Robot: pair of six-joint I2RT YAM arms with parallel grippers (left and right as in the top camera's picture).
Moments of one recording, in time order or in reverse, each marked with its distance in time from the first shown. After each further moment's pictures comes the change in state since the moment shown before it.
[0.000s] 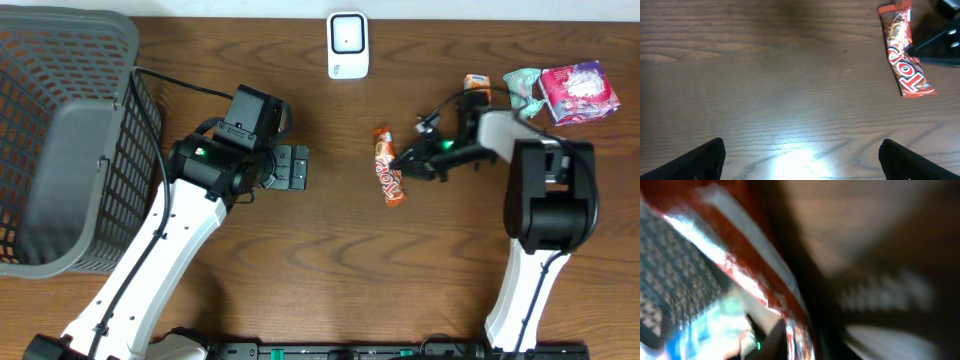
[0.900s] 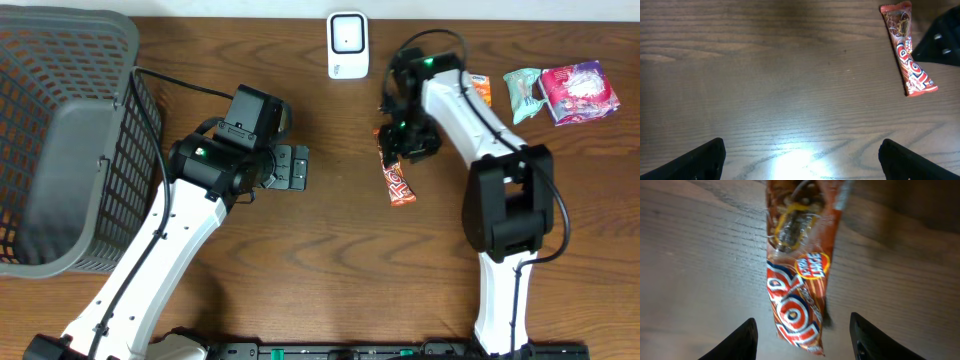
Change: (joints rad) left arm 0.000 0.000 0.000 0.000 0.000 0.000; right arm 0.309 -0.001 0.414 -0.443 0.783 -0.154
